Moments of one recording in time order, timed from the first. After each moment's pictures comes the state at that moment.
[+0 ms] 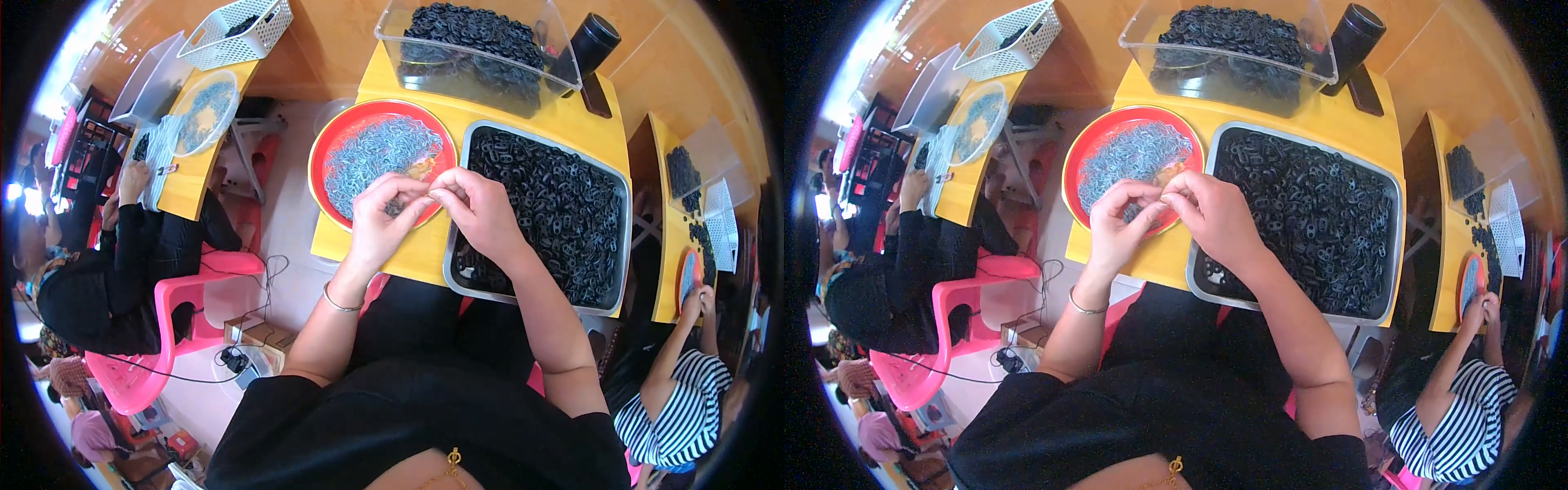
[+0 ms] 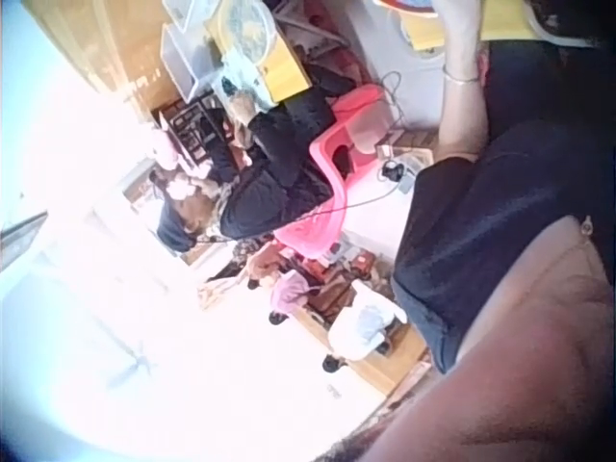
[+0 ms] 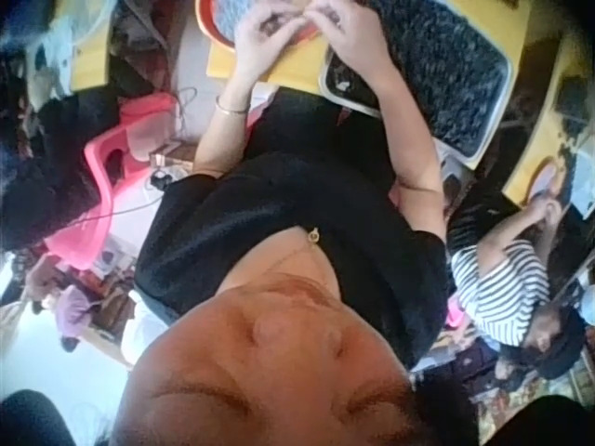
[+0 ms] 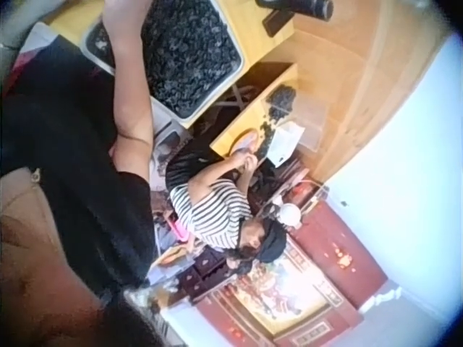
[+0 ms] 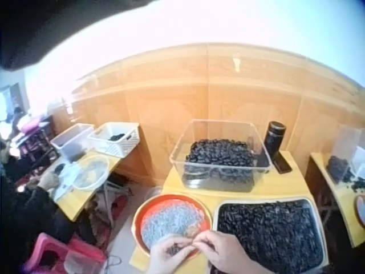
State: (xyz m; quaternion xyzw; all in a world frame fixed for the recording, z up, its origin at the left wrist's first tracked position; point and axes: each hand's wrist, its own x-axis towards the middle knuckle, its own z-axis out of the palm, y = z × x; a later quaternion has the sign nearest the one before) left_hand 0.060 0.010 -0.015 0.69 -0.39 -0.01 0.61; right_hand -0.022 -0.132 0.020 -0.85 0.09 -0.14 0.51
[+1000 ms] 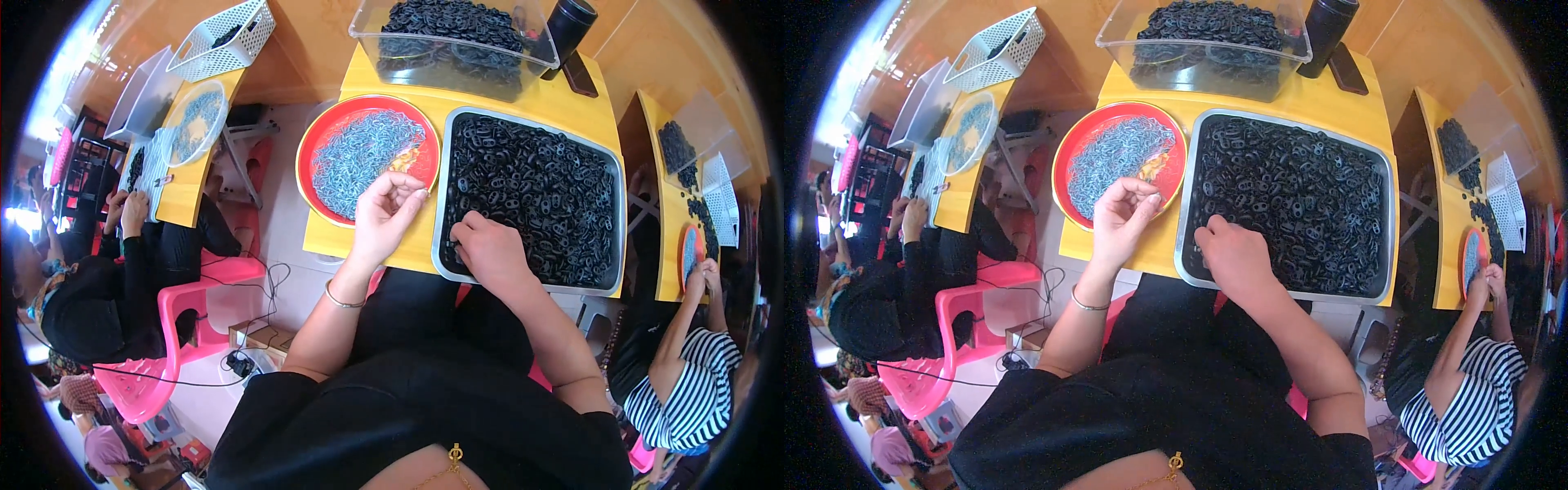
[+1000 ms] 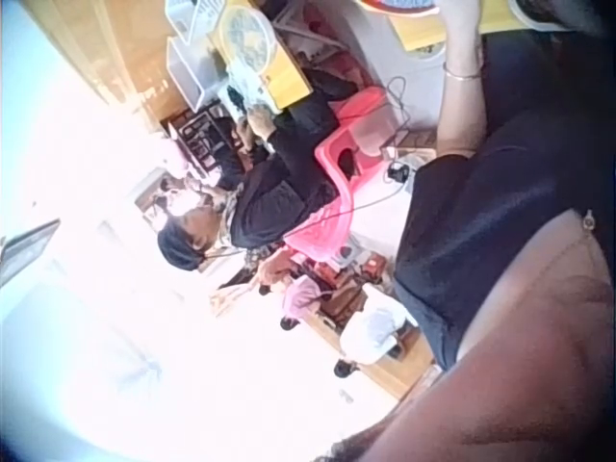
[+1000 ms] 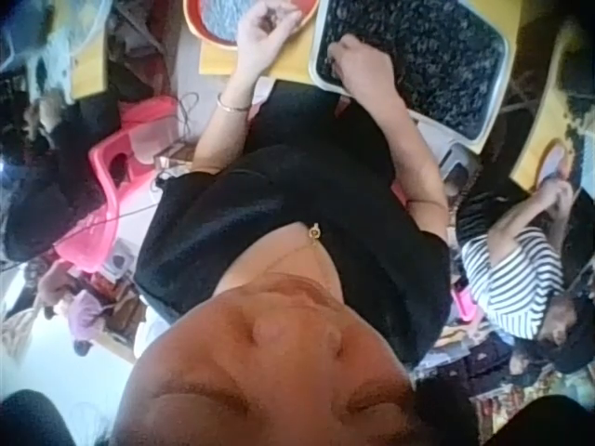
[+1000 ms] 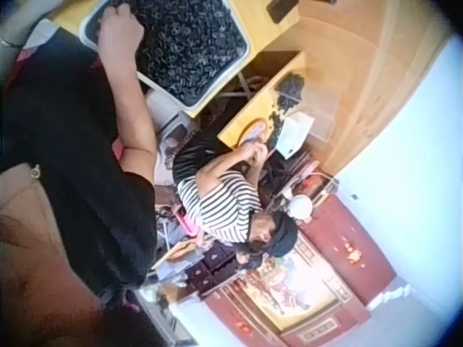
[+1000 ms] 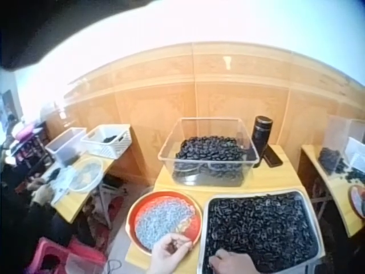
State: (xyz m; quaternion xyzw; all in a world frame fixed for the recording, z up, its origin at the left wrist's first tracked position) left_hand 0.036 0.000 -0.026 0.56 -0.28 -0.22 0.75; right_hand -0.097 -0.130 -0.008 -0.99 0.04 -0.04 0.14
